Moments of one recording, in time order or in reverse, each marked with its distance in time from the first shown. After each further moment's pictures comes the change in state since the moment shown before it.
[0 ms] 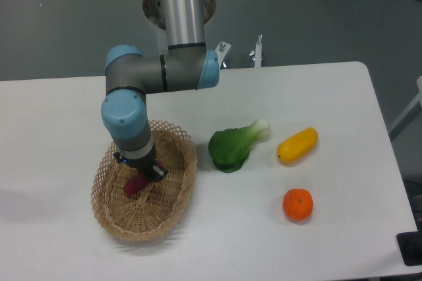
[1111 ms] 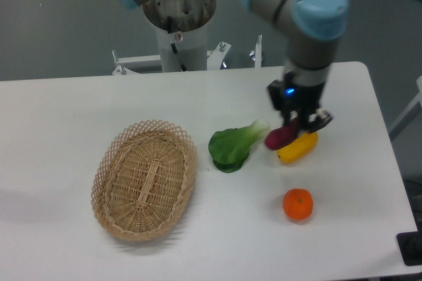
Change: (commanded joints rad) arm 0.678 0.141 0.285 -0.345 -0.103 0.845
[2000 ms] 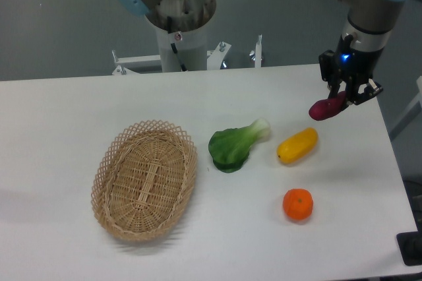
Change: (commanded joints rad) arm 0.031 0.005 -0.002 -0.021 -0.002 0.056
